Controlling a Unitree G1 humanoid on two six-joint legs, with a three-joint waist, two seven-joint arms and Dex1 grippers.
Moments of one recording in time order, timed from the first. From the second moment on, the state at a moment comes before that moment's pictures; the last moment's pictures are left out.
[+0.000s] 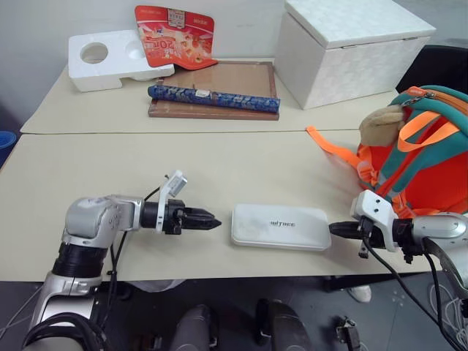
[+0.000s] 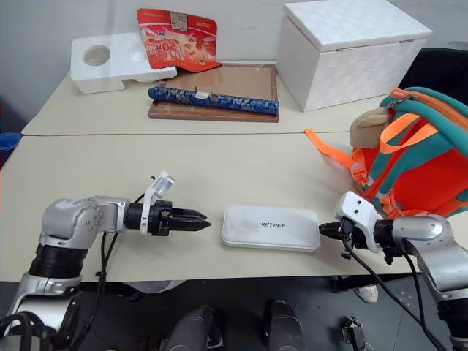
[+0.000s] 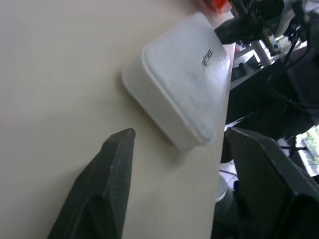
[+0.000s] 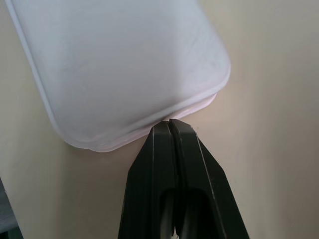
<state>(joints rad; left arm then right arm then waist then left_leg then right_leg) -0.61 0.57 0.01 0.02 -0.65 1.40 -0.95 -0.14 -0.96 -0.05 -0.17 0.31 0.46 1.08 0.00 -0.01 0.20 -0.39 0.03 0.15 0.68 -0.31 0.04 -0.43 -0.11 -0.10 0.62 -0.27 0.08</state>
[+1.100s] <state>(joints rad) -0.80 0.37 0.11 0.29 -0.71 1.54 -0.79 -0.02 -0.82 -0.14 -0.27 0.33 0.50 0.92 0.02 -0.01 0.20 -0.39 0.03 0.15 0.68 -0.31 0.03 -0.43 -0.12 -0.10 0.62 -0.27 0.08</state>
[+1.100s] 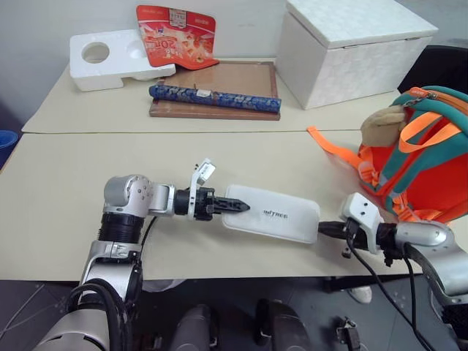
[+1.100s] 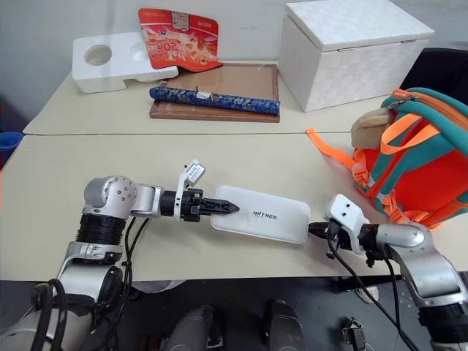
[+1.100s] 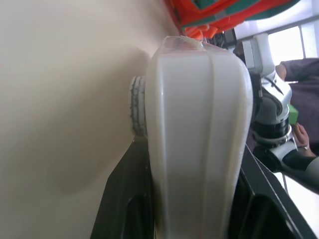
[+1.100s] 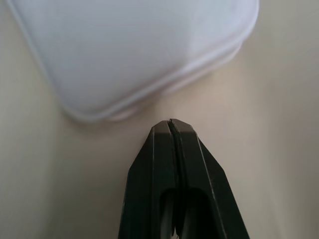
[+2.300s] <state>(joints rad) -0.82 0.49 0.45 0.09 -0.91 1.49 -0.67 -0.43 -0.61 -0.52 -0.07 0.67 0.78 0.44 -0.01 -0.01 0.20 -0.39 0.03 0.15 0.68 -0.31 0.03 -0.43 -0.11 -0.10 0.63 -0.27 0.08</state>
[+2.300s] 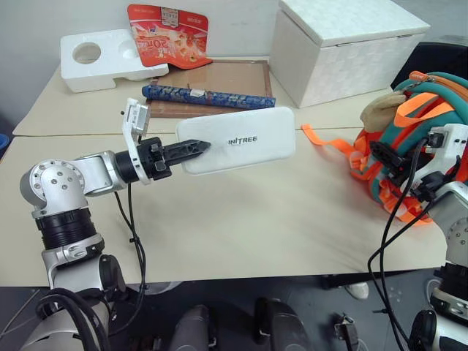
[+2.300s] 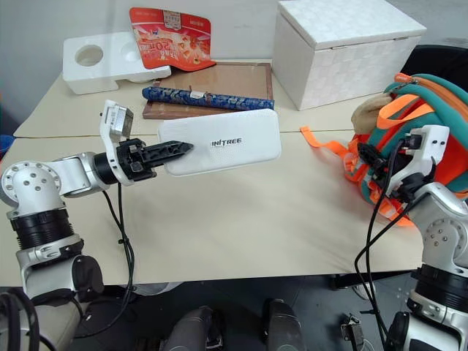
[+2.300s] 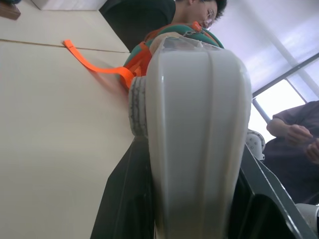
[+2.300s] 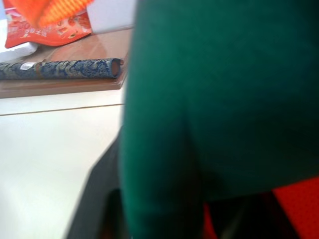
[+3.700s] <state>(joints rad) -1.06 0.64 -0.01 0.31 -0.58 0.64 -1.32 -0.24 -1.20 -0.52 -0.31 1.26 1.11 1.22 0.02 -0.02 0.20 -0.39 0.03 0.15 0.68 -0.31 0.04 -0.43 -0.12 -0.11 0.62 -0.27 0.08</state>
